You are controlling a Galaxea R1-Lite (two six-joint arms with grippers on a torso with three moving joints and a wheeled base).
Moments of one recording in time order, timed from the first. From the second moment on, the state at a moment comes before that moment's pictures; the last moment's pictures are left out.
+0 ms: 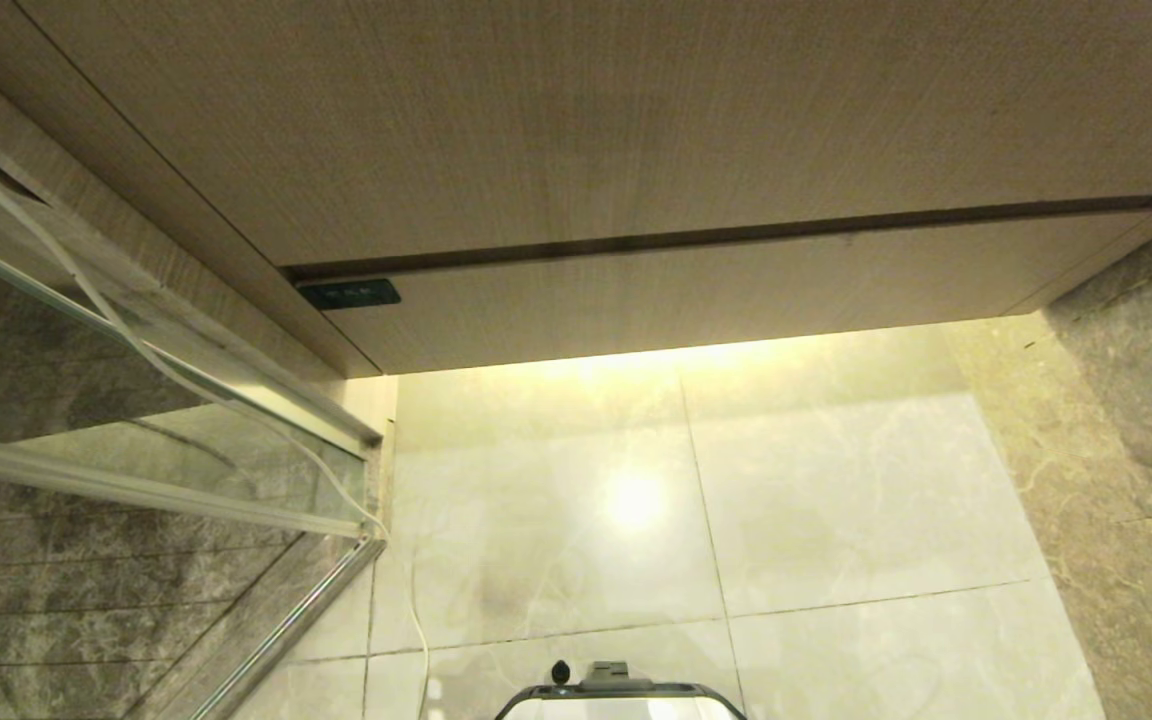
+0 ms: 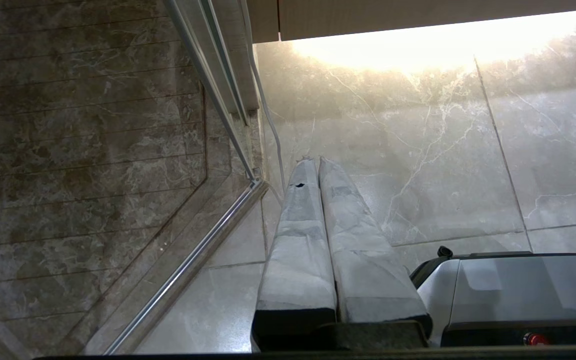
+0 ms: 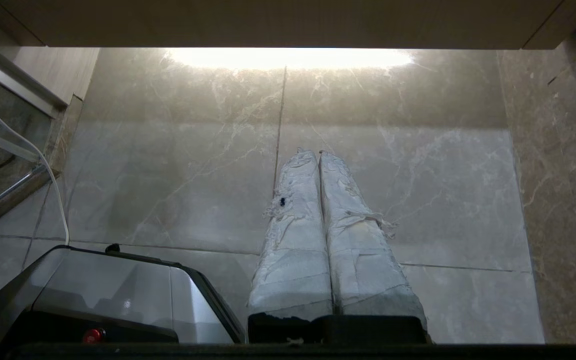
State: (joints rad) left arm 0.00 0.00 0.00 0.00 0.00 0.00; right arm 0.14 0.00 0.00 -0.10 0.02 -0.06
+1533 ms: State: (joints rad) left arm 0.00 0.00 0.00 0.00 0.00 0.00; right arm 0.14 0.00 0.00 -0.09 0.02 -0.07
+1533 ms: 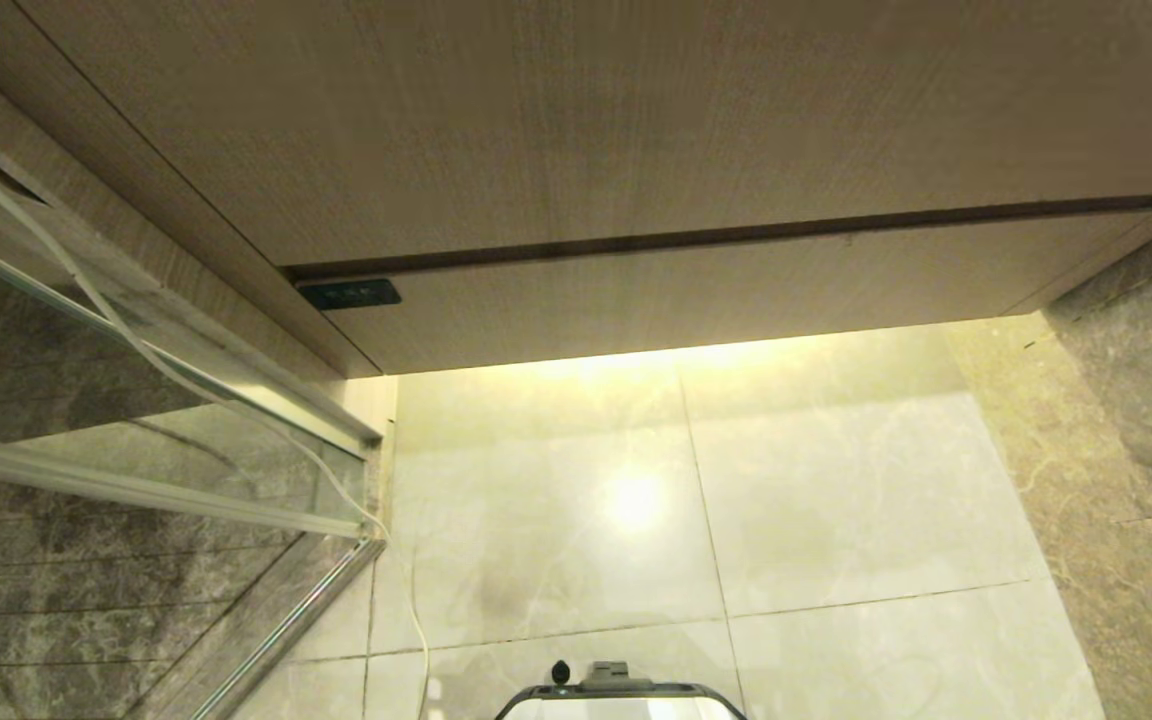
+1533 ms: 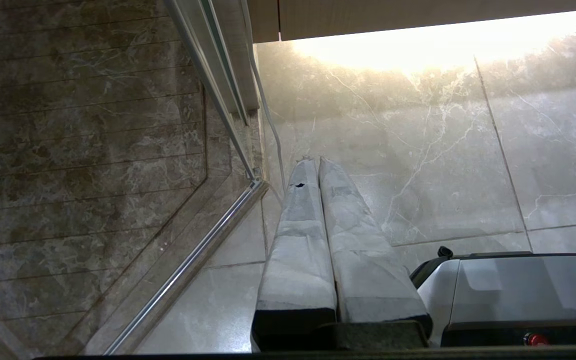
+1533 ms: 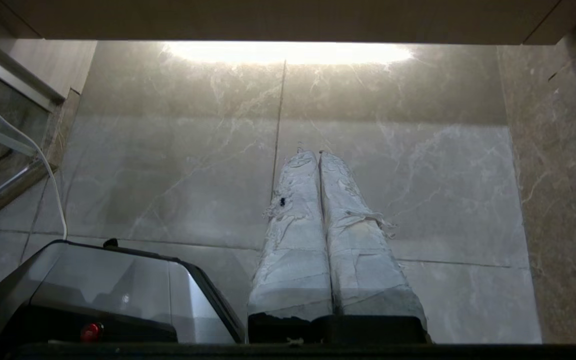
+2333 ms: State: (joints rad) left arm 0.00 0.00 0.00 0.00 0.00 0.00; right arm 0.12 0.30 -1.17 0.68 -0.02 -0.06
